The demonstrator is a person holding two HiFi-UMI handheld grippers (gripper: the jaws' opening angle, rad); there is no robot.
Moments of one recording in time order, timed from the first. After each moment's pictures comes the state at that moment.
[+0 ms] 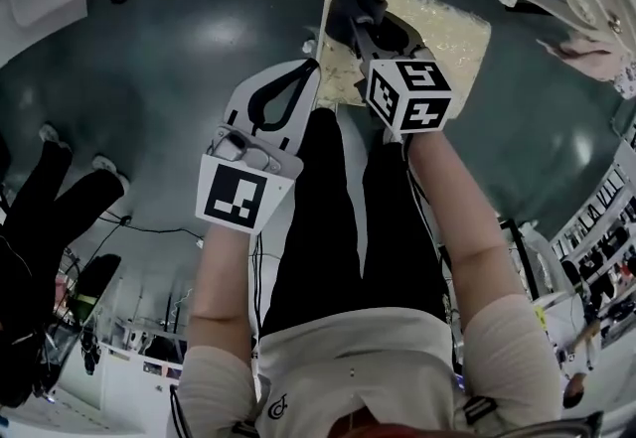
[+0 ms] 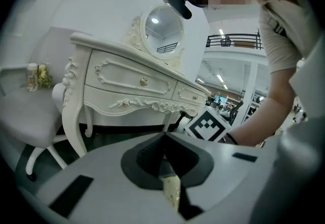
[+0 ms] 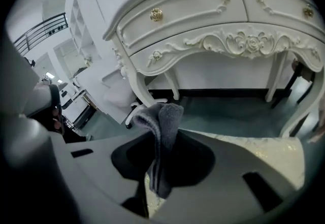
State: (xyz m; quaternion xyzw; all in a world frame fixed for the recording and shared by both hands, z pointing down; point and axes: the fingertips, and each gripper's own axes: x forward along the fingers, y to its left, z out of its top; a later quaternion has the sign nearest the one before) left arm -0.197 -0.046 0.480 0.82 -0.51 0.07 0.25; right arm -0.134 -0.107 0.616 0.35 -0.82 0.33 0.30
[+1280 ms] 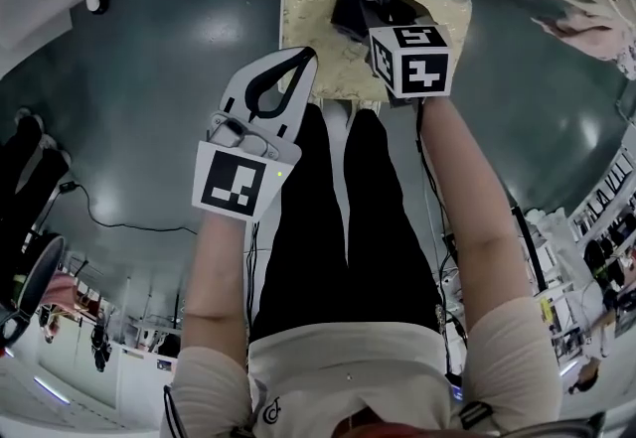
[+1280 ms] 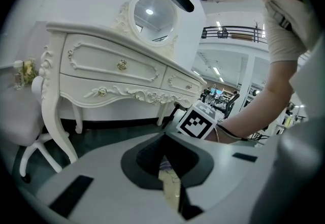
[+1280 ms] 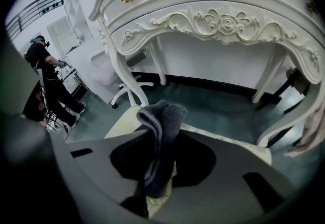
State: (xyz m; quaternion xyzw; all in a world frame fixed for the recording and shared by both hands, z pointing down) left arm -0.129 -0.063 0.504 0.83 -0.48 0.11 0.26; right arm -0.044 -0.134 0.661 0.35 -0.79 0.30 0.41
